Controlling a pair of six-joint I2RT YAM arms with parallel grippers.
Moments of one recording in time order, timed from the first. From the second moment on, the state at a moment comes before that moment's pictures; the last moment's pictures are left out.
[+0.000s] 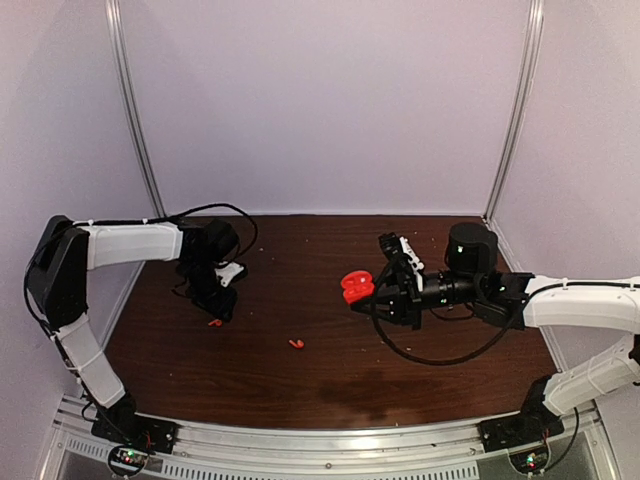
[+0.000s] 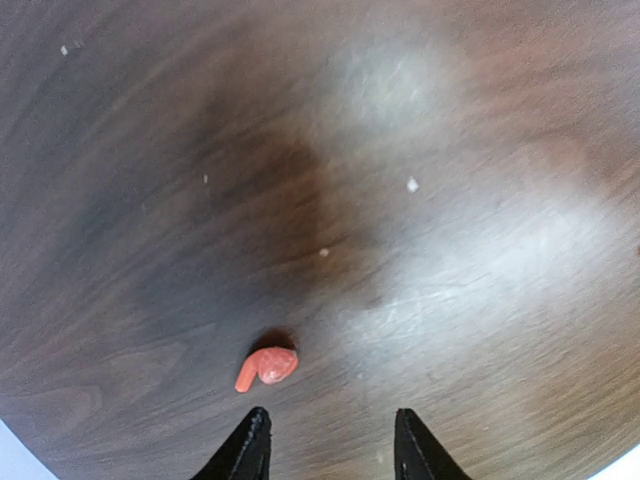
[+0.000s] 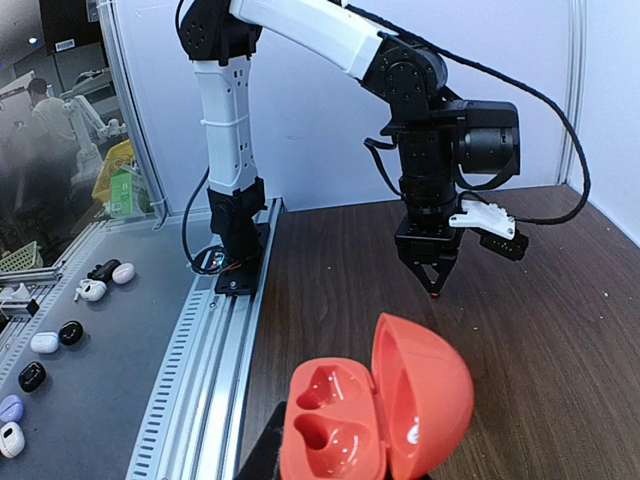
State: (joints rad) left arm -0.52 1.72 1.19 -0.87 -0.01 -0.02; right arm 0.83 1.24 0.73 0.33 -0.74 -0.01
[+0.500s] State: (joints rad) left arm -0.51 1.80 1.19 -0.89 -0.07 0.04; right arm 0.83 1.24 0.73 0.33 -0.74 -0.01
